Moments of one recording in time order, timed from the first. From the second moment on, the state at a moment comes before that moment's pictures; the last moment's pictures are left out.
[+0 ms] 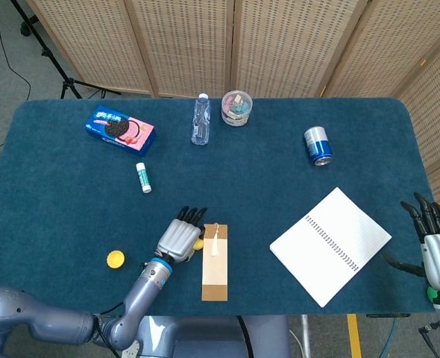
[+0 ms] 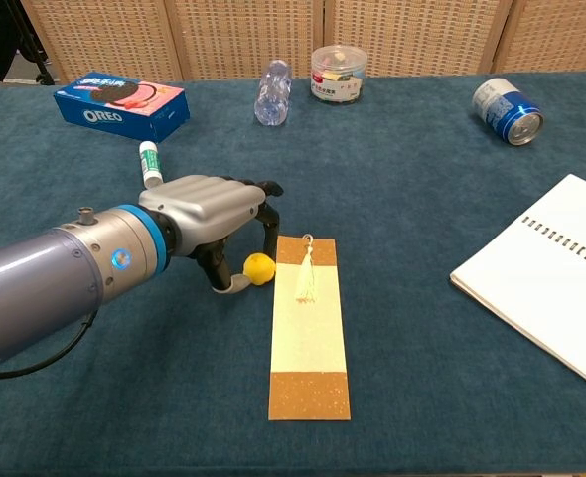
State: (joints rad) left arm -0.90 -1.79 -0.10 -1.65 0.73 1.15 0.84; right arm 0.12 -1.14 0.09 -1.49 -1.51 1.55 0.24
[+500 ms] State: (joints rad) left arm -0.80 -1.45 -0.07 -1.86 0.88 1.16 0.68; right arm 0.12 -1.15 0.08 -1.49 -1.53 1.54 0.21
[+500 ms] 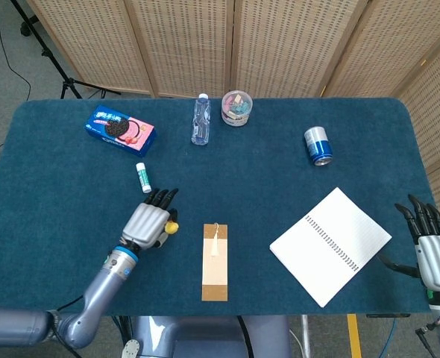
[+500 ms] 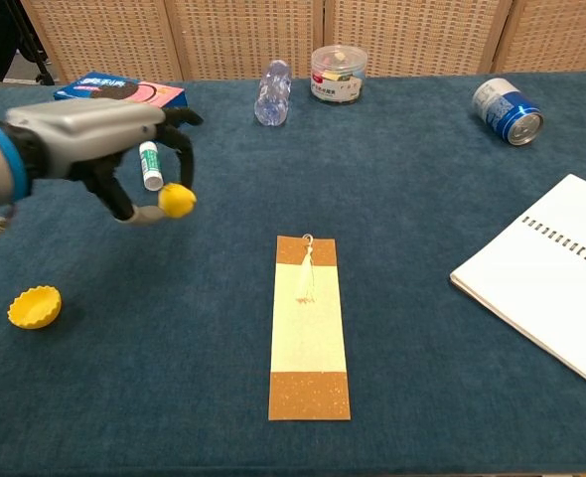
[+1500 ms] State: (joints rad) left arm -0.44 -1.21 0.21 -1.60 1.54 1.18 0.05; right arm 0.12 -1.17 0.09 -1.49 -1.53 1.52 0.15
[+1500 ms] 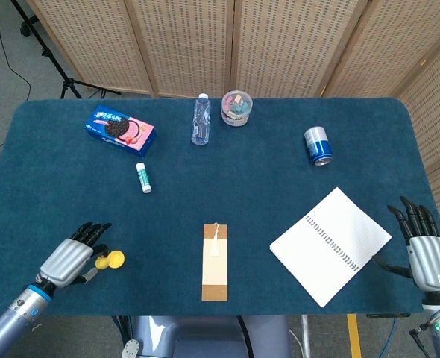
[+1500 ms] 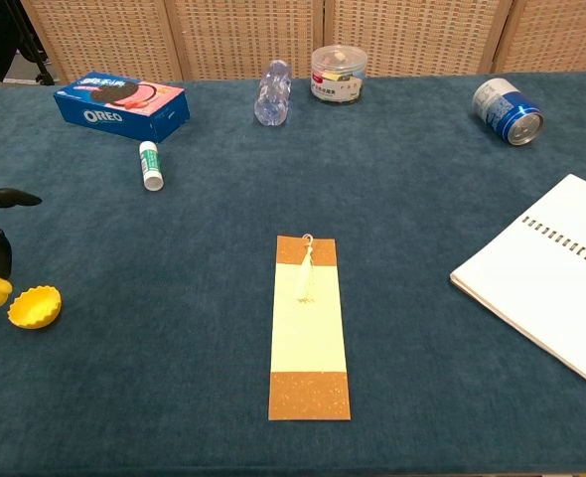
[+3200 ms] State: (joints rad) left arm -0.16 -1.14 0.09 -1.64 1.51 1.56 -0.03; right arm 0.12 -1.19 0.09 -1.48 -1.55 1.54 0.12
